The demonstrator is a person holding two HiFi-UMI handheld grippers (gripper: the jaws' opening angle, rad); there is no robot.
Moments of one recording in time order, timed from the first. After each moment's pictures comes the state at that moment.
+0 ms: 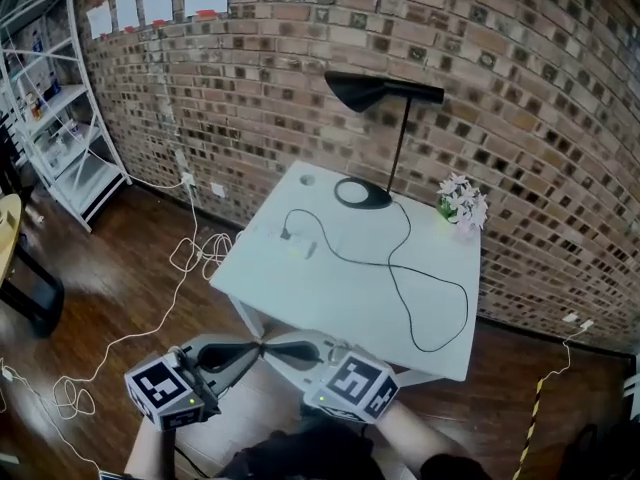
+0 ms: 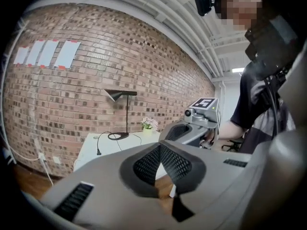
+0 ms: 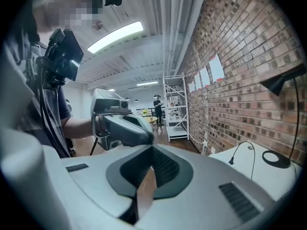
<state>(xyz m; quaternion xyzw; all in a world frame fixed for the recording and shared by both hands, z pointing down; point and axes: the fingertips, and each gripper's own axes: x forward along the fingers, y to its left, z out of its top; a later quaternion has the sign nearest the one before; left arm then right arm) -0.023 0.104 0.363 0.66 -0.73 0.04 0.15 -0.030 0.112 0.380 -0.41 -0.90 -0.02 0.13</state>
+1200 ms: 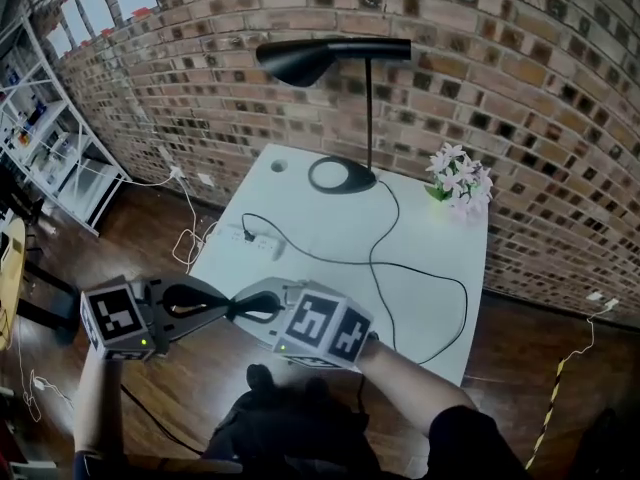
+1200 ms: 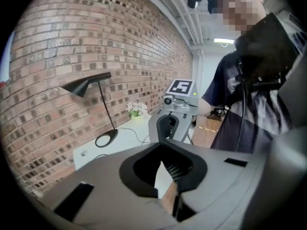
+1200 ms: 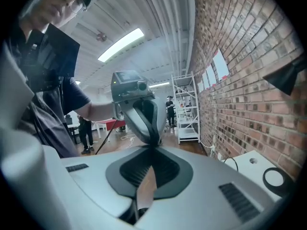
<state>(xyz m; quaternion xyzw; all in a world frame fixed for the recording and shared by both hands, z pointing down) -0.112 -0.035 0.345 0.74 -0.60 0.25 0.17 -0.118 -0.003 0.367 -0.51 -0.85 -0.01 0.13</state>
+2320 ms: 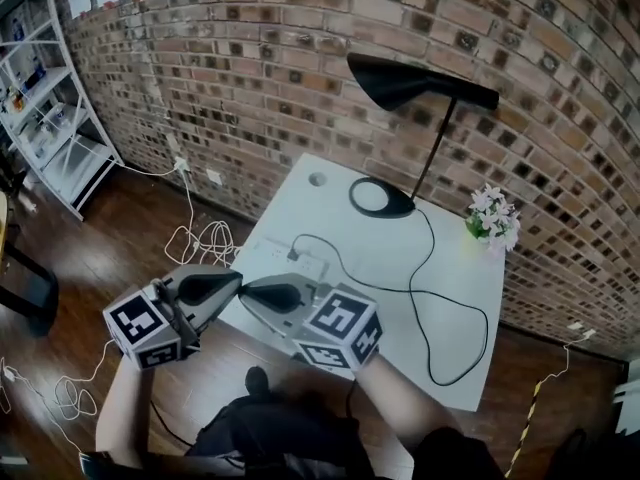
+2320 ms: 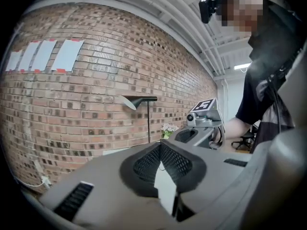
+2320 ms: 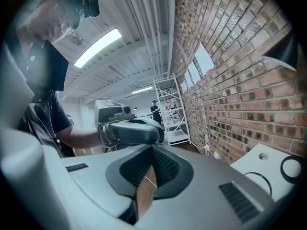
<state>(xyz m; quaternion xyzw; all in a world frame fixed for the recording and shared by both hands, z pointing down) -0.260 0.060 0.361 0.66 -0.75 0.05 0.08 -0.245 0.075 0.380 -0.42 -0.89 0.06 0.13</state>
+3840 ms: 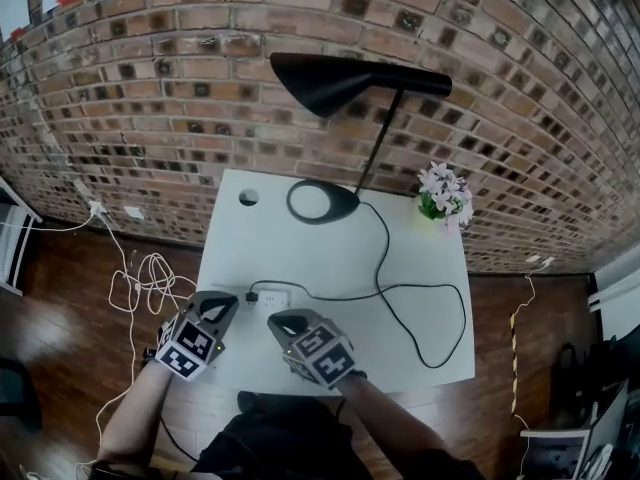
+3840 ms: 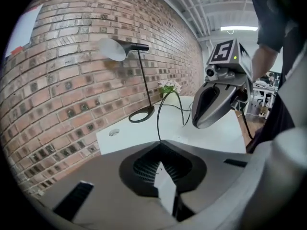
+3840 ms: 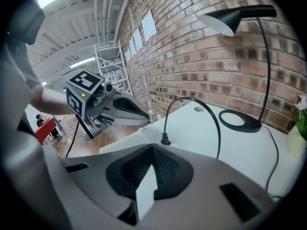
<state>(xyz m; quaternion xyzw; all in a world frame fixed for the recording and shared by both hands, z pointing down) -0.358 -0.031 0.559 0.70 -0.65 0.28 0.15 -0.294 -0.048 0.558 -0.11 -0.93 0.05 0.35</state>
